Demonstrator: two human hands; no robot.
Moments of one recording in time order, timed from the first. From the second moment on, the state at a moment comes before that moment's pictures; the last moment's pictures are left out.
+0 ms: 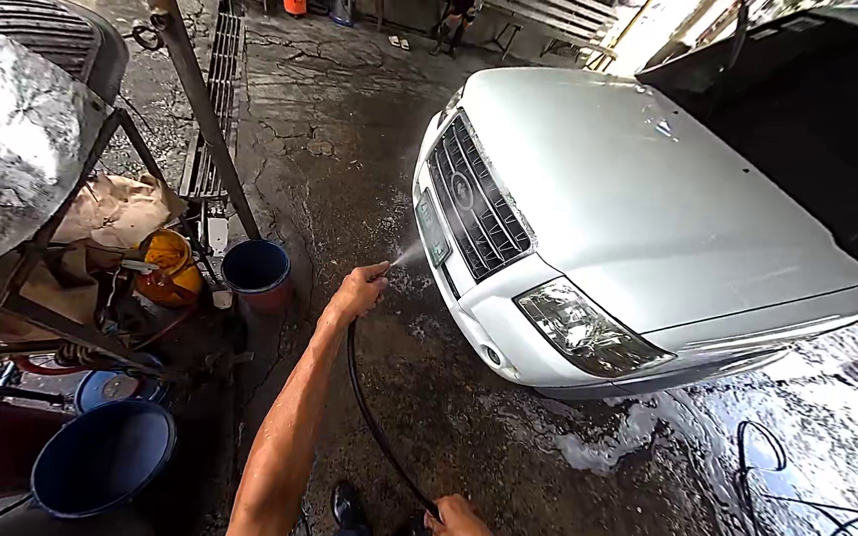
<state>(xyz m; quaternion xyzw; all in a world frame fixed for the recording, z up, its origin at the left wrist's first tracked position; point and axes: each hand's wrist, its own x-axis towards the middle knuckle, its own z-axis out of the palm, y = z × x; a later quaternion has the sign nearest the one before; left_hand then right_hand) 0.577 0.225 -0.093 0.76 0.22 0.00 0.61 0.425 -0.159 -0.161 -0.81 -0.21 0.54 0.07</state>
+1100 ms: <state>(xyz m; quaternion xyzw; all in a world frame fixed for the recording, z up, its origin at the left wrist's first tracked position) 0.465 0.110 -0.250 0.72 0.19 -0.30 0.59 0.390 -0.251 -0.206 -0.76 -0.17 0.62 -0.09</state>
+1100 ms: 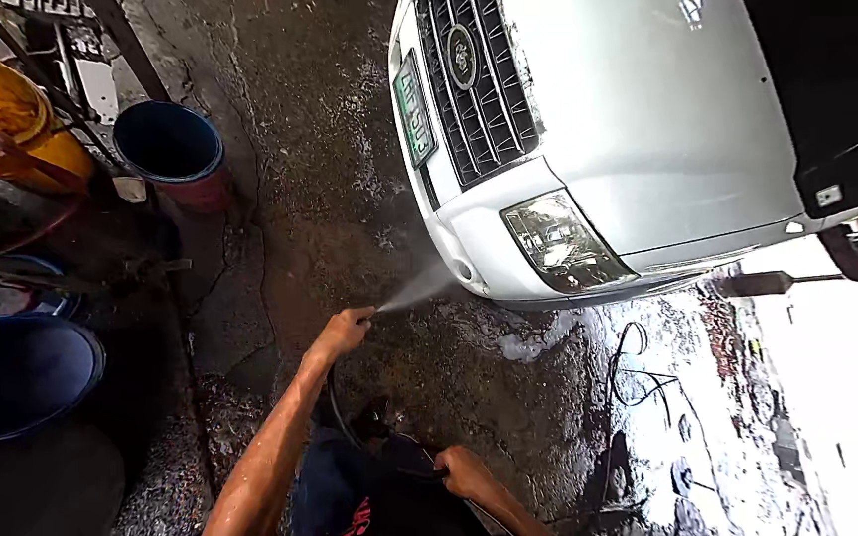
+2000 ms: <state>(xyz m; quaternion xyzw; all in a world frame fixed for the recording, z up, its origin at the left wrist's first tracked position) 0.517 0.208 -0.125 0.65 0.26 -0.11 0.71 0.428 -0.166 -0.188 -0.79 -0.21 0.58 0.03</state>
